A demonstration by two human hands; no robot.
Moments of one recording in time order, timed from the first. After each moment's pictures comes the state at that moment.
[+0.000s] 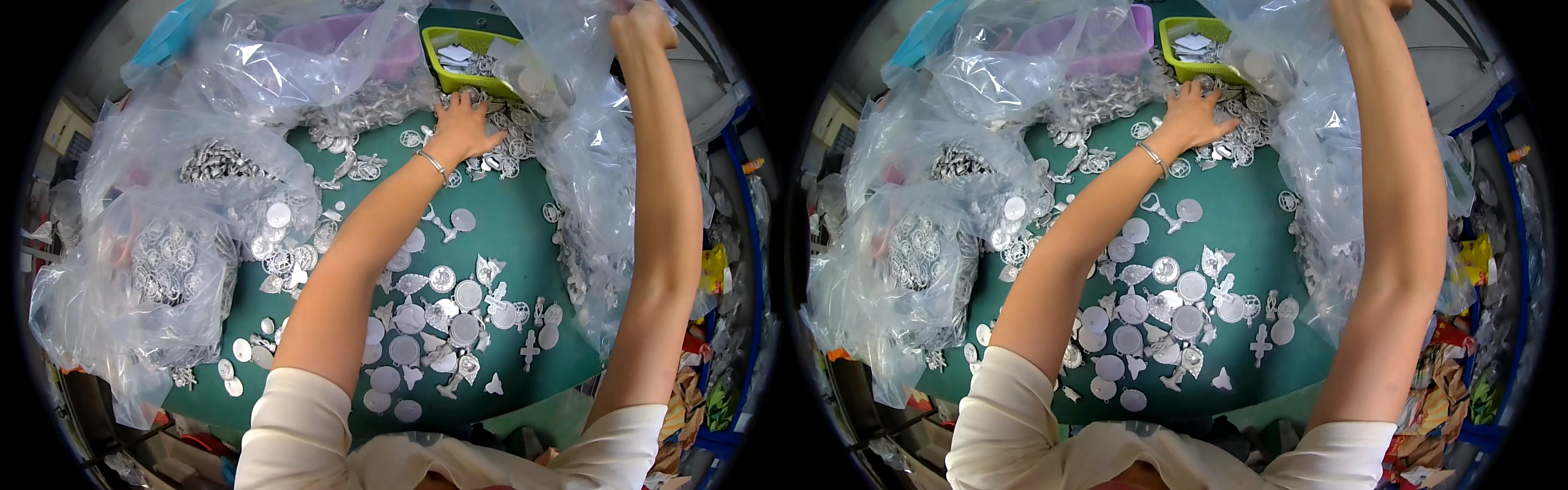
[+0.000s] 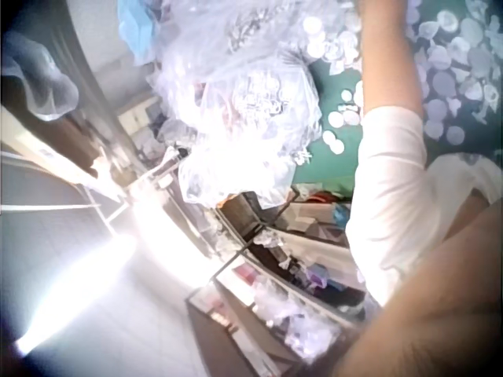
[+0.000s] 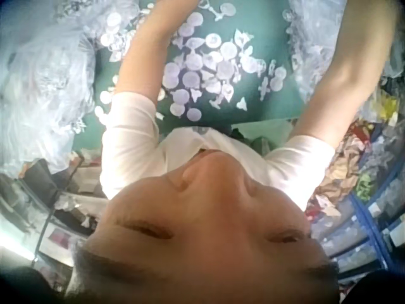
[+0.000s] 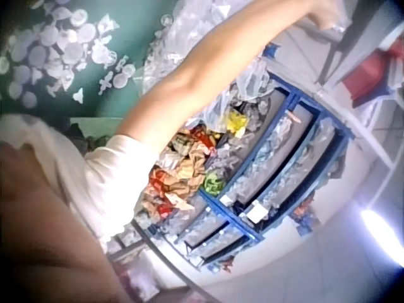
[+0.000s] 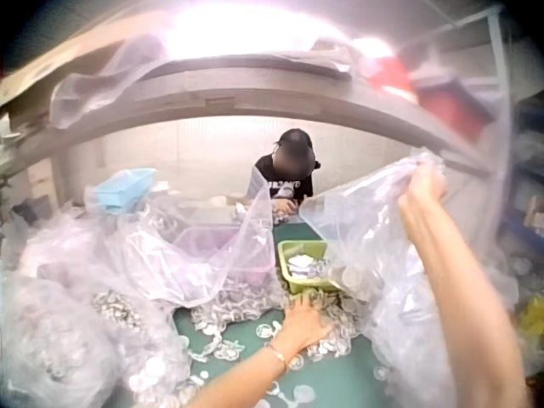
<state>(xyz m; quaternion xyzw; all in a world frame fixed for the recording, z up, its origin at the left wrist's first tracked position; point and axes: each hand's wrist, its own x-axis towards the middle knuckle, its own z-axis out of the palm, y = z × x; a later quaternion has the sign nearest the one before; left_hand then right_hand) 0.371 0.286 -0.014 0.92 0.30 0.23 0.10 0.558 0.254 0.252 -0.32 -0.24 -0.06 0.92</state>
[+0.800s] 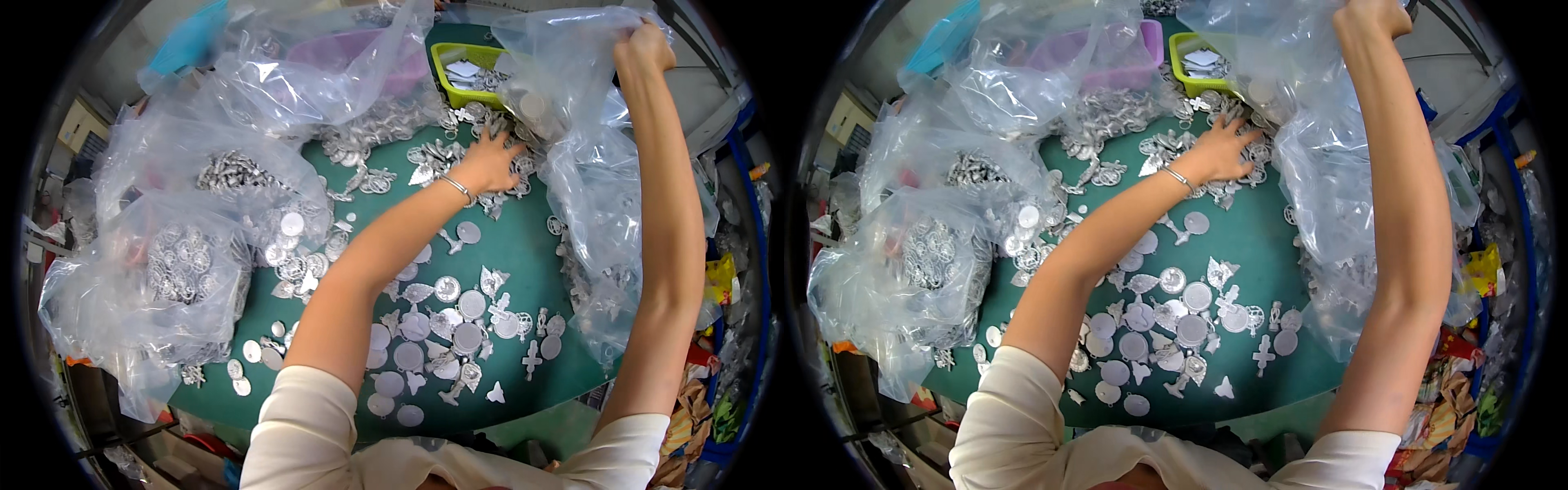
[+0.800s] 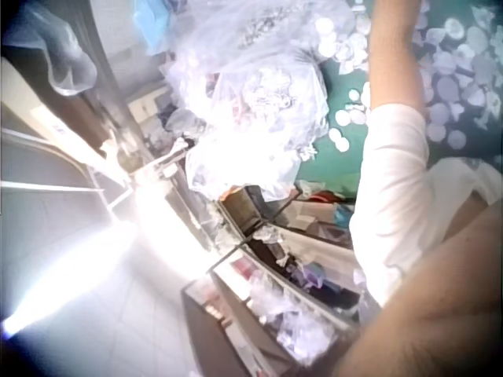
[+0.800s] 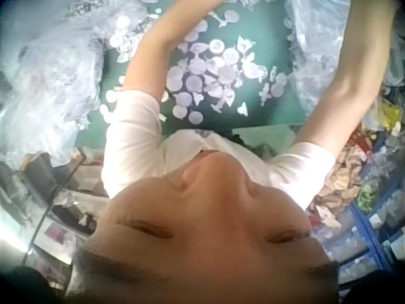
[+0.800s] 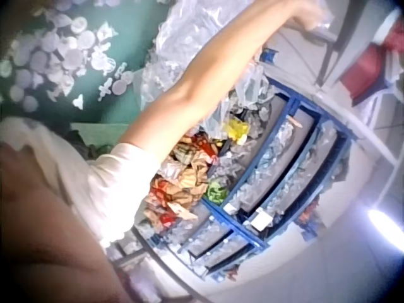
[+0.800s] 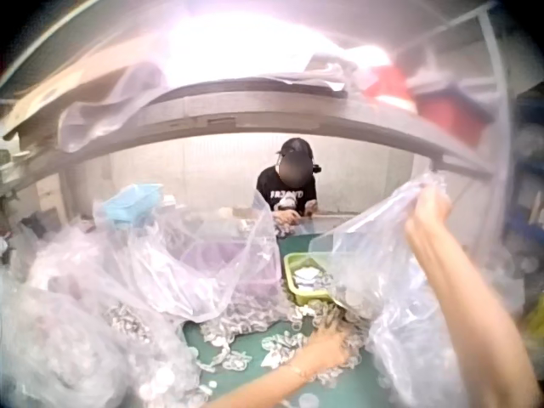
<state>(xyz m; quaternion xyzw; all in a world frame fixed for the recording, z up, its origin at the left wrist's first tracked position) 0.379 0.257 -0.013 0.96 0.17 0.18 0.12 0.554 0.230 0.249 -0.34 -0.16 -0.02 0.93</state>
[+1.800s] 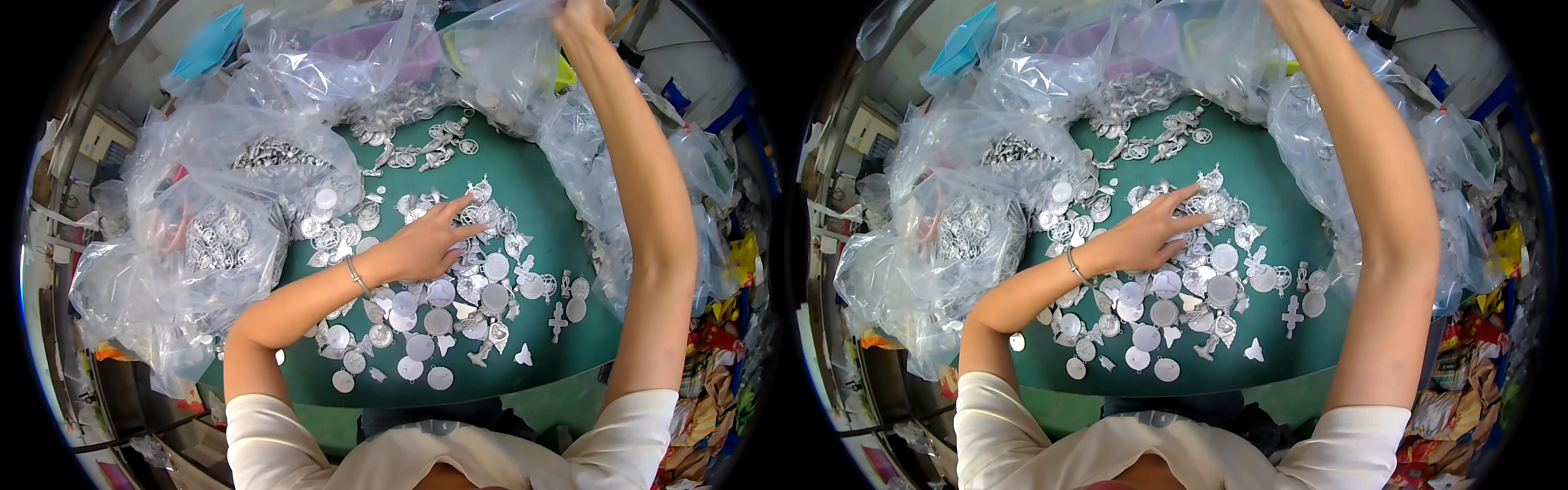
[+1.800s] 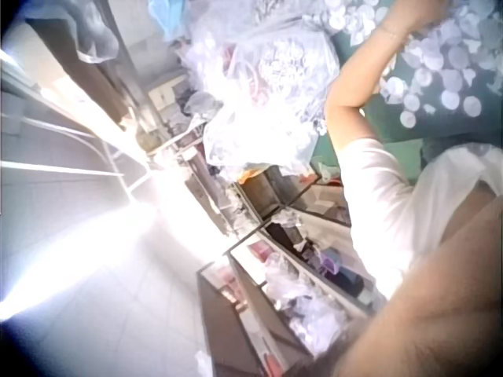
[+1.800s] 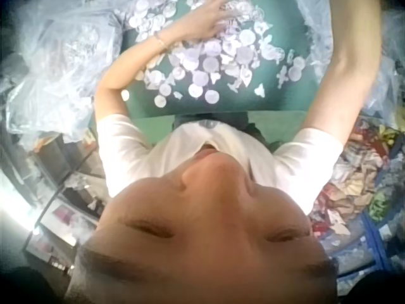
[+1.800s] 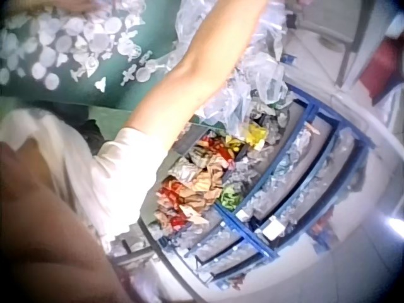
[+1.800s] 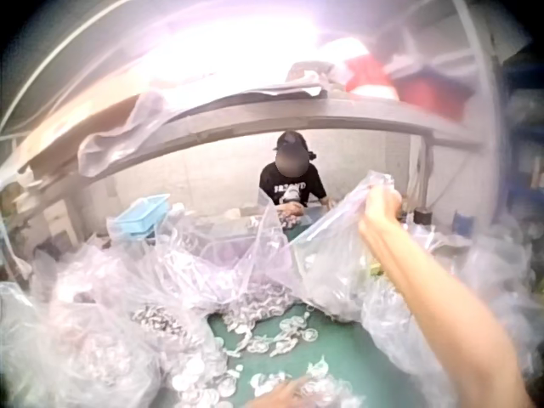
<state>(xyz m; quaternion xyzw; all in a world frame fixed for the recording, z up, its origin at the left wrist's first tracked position) 0.158 0.164 0.034 0.96 0.05 0.09 0.26 0.493 0.275 0.201 -0.42 -0.18 0.02 0.89</state>
